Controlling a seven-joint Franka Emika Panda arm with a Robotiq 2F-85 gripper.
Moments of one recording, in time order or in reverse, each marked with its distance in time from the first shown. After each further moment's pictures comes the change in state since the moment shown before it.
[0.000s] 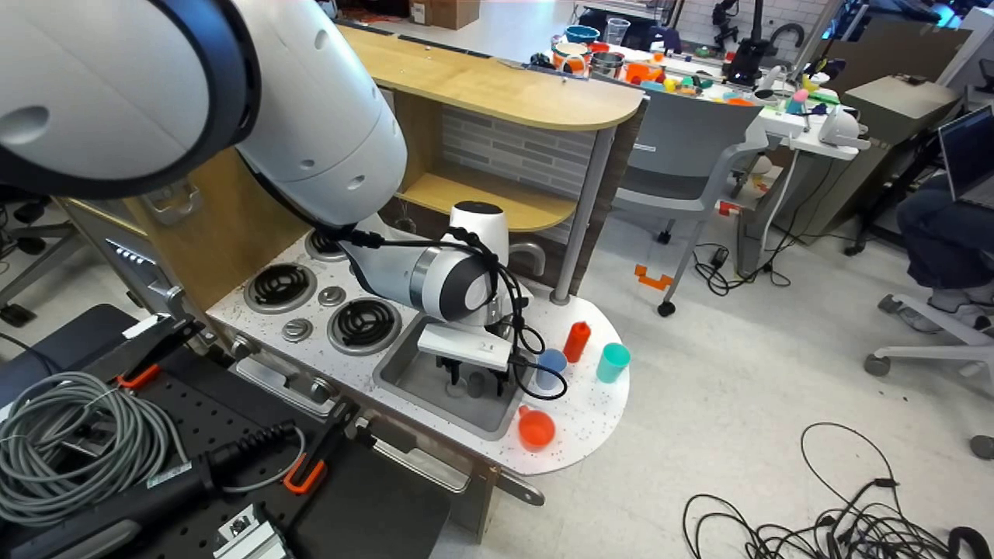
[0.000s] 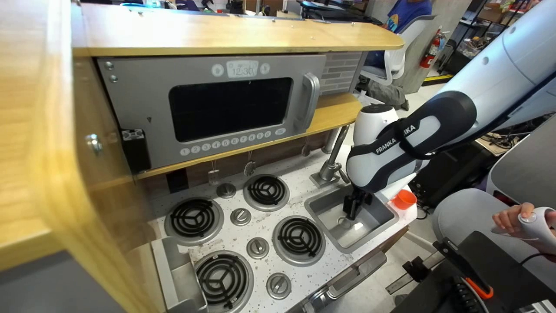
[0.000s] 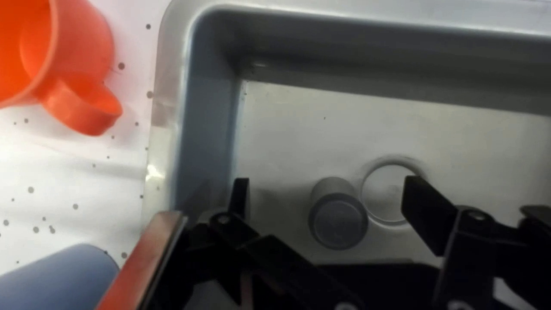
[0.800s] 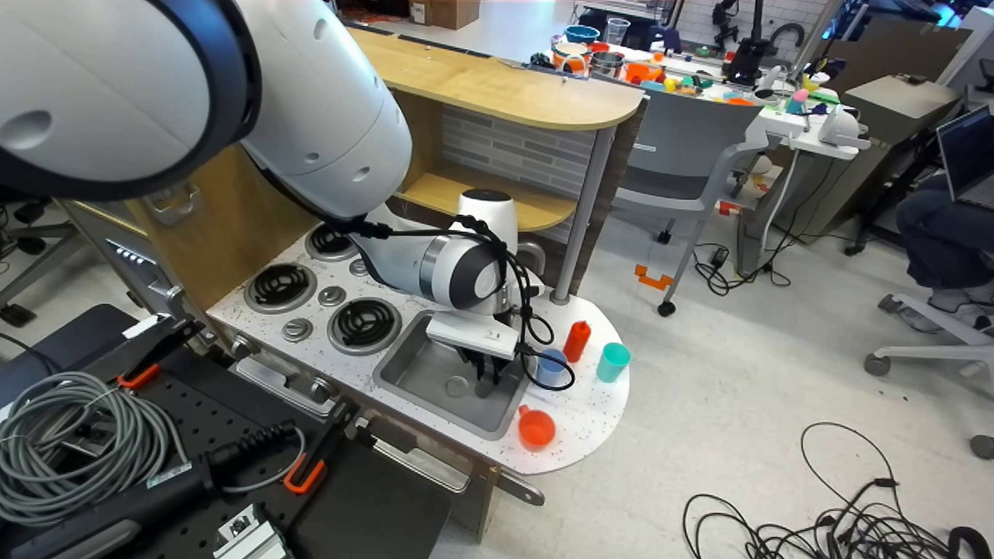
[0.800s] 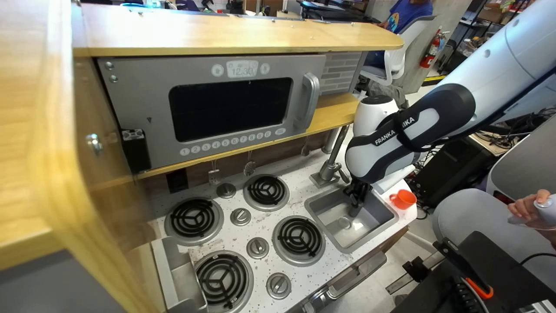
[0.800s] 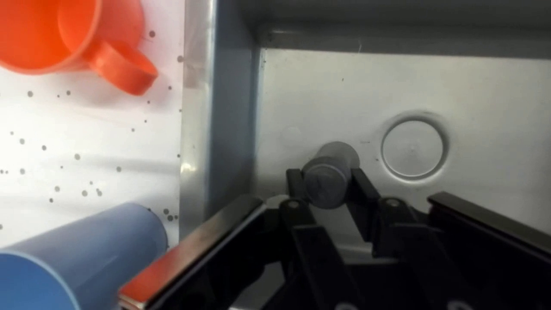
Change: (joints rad) arm -0.002 0.002 -0.007 0.051 0.002 -0.012 0.057
